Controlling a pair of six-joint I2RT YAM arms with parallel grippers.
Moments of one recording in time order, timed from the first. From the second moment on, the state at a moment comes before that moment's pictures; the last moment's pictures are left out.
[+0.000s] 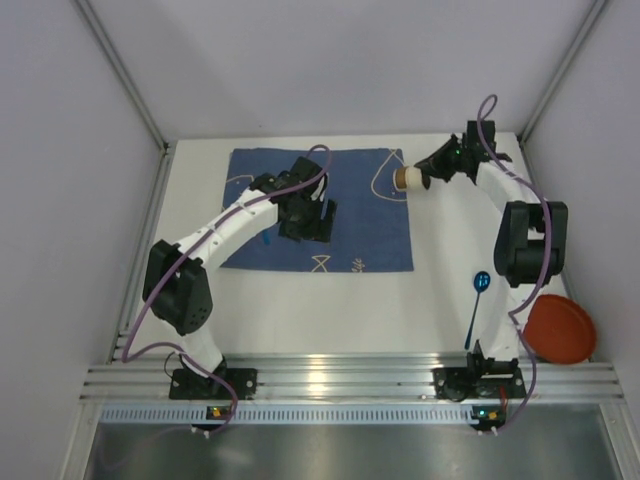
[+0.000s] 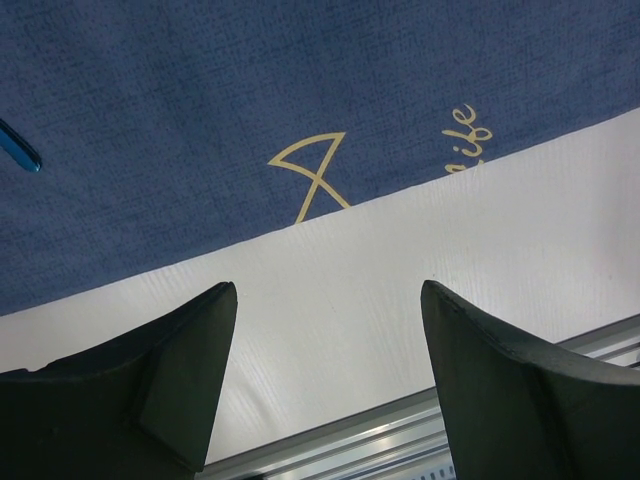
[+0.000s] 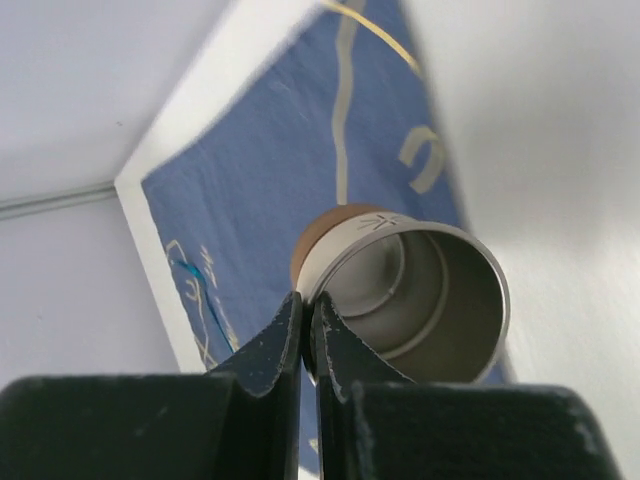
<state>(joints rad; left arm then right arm) -0.60 1.75 1.53 -0.90 0.03 -0.37 0.00 1.99 1.52 -0.23 -0.44 0.89</state>
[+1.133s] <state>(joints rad) -0.45 1.56 1.40 -0.92 0.00 -0.31 0.48 2.51 2.51 -0.85 0.42 0.38</state>
